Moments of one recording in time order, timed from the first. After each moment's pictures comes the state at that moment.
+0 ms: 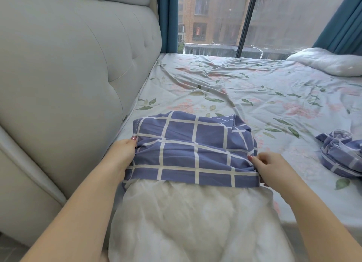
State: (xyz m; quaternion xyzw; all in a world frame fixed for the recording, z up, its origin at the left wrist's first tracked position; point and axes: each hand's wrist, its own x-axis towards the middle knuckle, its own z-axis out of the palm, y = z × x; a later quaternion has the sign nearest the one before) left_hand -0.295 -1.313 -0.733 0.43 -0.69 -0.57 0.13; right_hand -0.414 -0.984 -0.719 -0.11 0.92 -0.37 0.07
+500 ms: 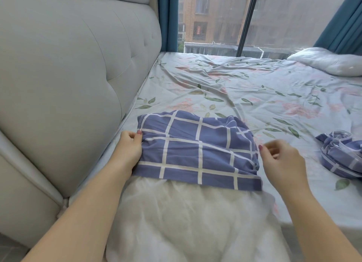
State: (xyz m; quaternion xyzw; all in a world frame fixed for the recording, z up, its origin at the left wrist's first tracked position) left_hand -0.305 -1.288 -0.724 0.39 -0.70 -0.56 0.19; right_hand -0.402 -0.984 -0.708 -0.09 0.90 -0.41 -0.14
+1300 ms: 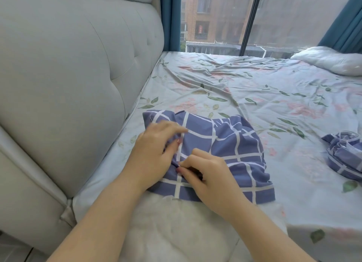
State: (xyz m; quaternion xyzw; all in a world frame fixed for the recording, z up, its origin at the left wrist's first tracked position) left_hand -0.284 -1.249 -0.699 0.02 -0.91 -0.28 0.29; right_hand -0.336 -1.083 -0.718 -0.49 0.78 -0.39 -0.08
